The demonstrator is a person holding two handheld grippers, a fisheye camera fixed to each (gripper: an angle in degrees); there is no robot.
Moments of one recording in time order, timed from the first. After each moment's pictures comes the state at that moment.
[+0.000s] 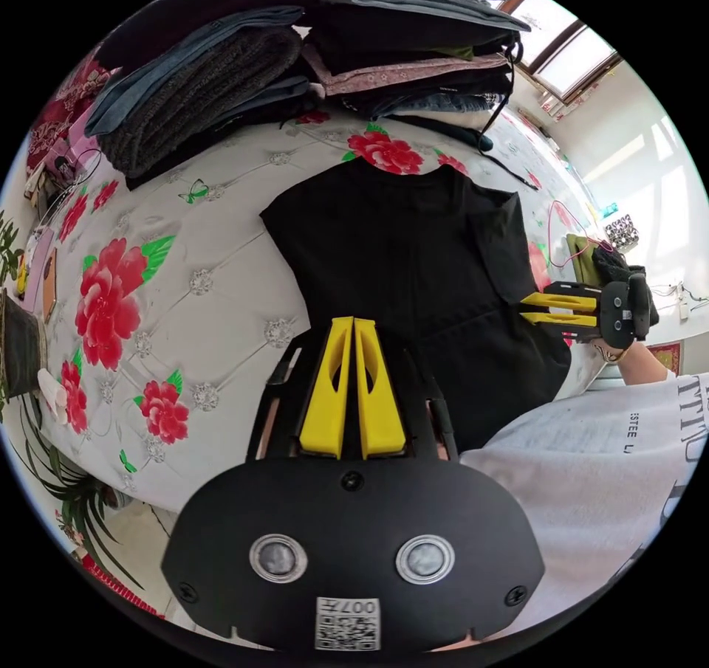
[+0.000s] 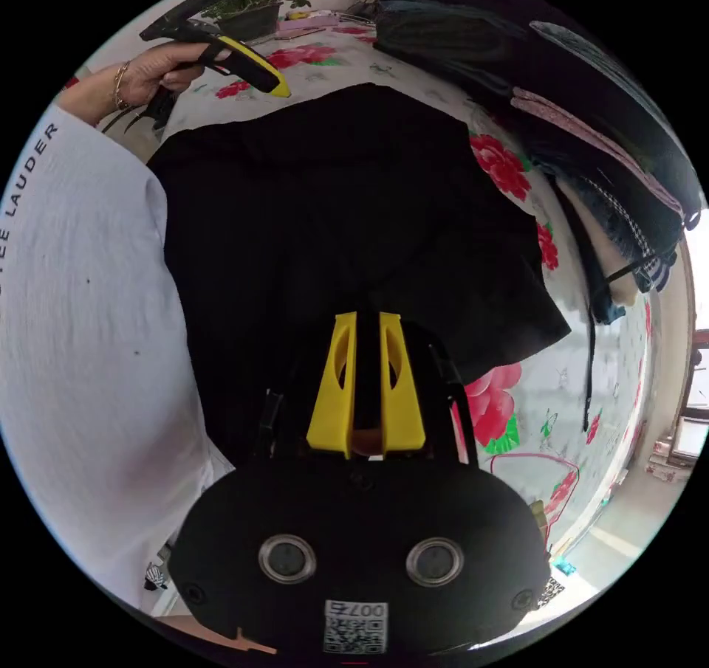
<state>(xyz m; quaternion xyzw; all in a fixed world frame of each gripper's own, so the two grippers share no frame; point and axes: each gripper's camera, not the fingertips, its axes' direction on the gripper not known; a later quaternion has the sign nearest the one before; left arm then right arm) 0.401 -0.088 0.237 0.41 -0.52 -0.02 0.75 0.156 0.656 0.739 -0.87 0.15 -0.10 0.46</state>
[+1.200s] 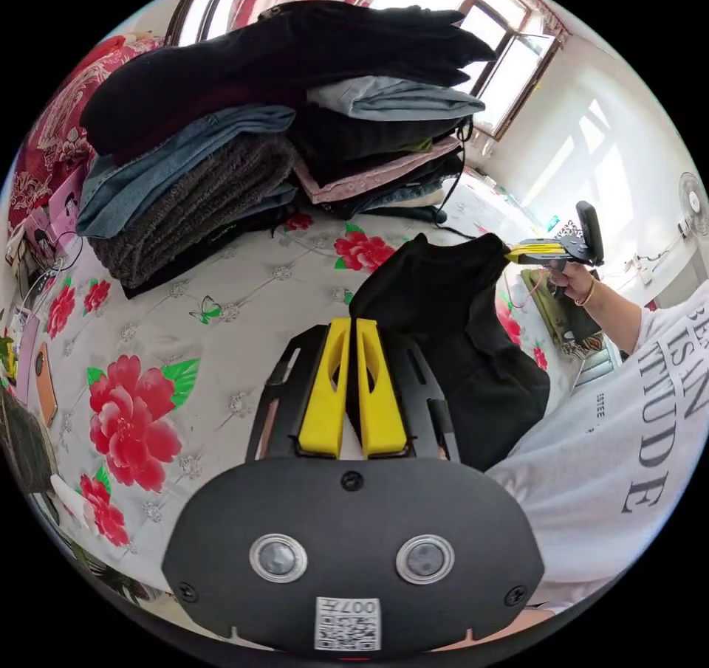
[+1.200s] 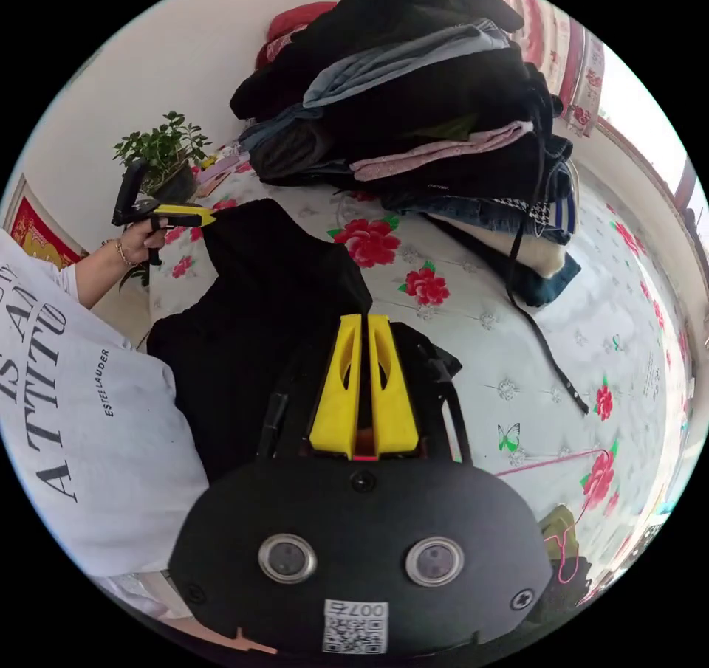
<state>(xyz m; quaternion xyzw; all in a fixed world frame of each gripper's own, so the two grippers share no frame) 0.411 -0.064 0.192 0.46 -0.50 0.16 0.71 0.300 0.518 0.779 -0.74 0.25 0.02 0.62</state>
